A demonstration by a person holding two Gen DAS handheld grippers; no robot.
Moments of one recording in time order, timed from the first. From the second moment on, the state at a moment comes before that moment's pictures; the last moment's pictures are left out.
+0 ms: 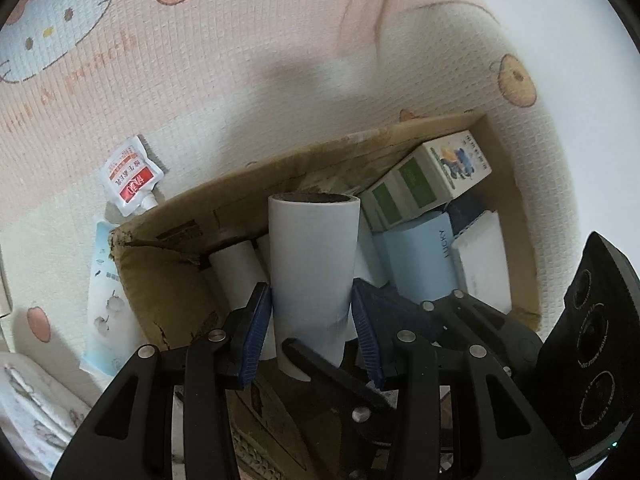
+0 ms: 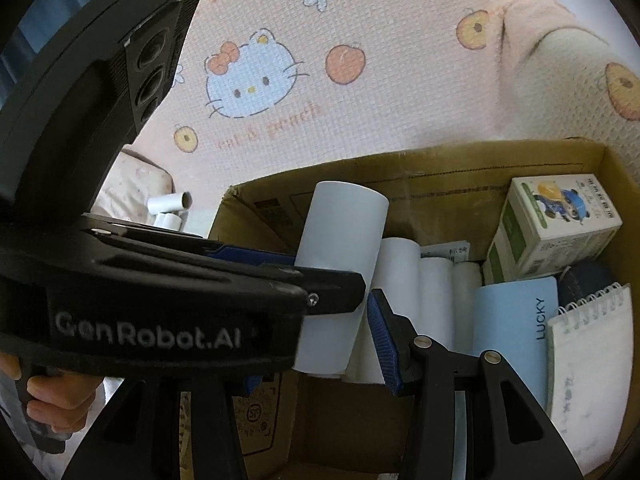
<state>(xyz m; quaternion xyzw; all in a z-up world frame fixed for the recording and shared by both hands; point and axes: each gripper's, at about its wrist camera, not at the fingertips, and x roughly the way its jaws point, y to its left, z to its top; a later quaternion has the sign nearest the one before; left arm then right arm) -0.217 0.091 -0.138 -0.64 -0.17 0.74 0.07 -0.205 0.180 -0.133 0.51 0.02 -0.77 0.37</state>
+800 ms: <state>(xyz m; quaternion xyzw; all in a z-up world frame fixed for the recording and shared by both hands) -0.214 0.084 -0.133 -0.62 -0.14 0.76 0.10 -0.199 0.174 -0.139 0.53 0.10 -0.77 0.33</state>
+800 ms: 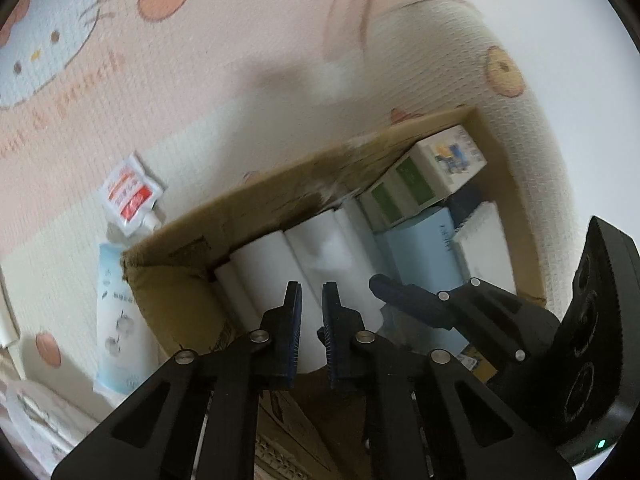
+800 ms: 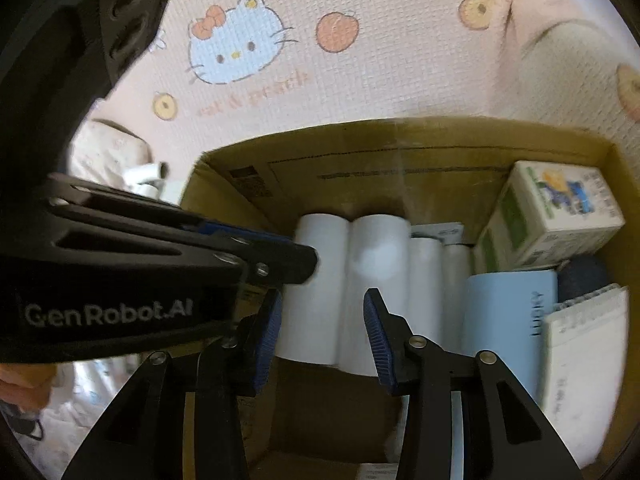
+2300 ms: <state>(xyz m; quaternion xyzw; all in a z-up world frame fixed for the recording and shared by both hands) 0.010 0.033 0.008 -0.35 -0.13 0.93 0.04 -0.012 0.188 0.019 0.42 0.10 -0.90 0.08</state>
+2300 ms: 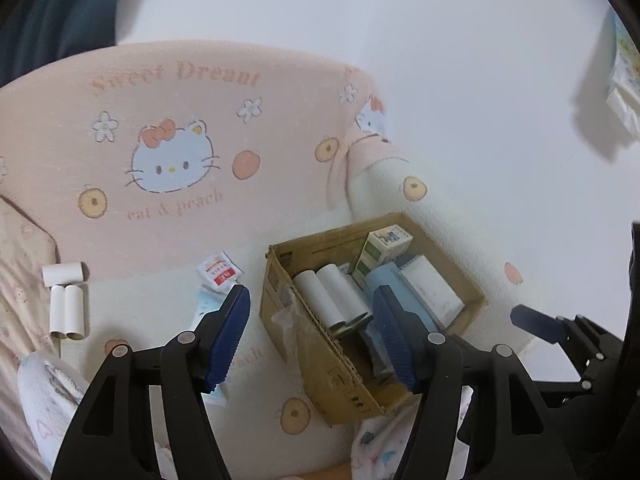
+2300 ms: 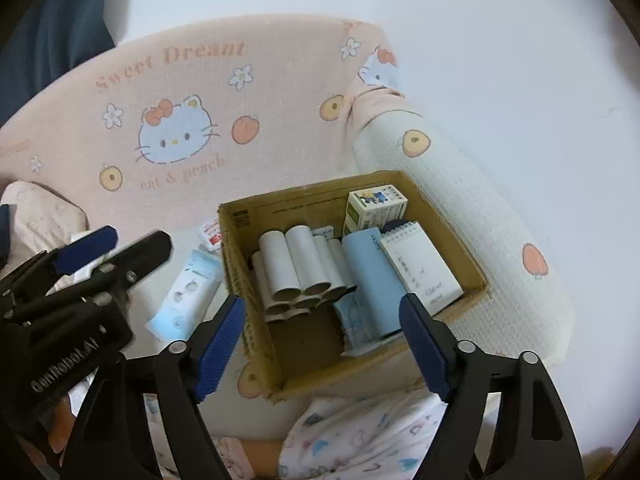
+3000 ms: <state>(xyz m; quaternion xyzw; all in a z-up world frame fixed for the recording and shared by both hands) 0.043 0.053 0.015 -0.41 -0.06 0.91 -0.02 0.041 0.202 0.040 0.38 0.10 -0.92 0.06</state>
